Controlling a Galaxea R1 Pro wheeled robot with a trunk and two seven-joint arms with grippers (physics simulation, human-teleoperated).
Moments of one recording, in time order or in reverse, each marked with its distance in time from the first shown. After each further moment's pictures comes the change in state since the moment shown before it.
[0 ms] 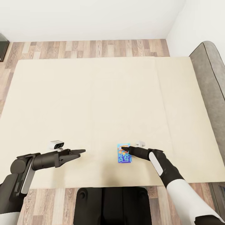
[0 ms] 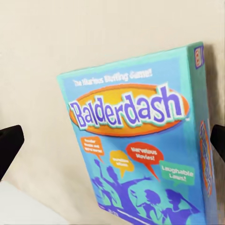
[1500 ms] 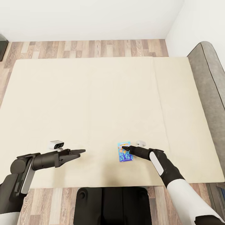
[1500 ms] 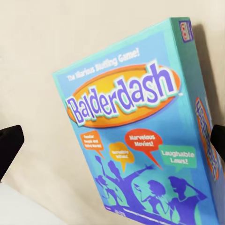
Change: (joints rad) left arm 0.000 0.000 0.001 0.000 0.000 0.000 0.000; right arm 0.000 0.000 -0.018 0.000 0.000 0.000 0.000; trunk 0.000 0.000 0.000
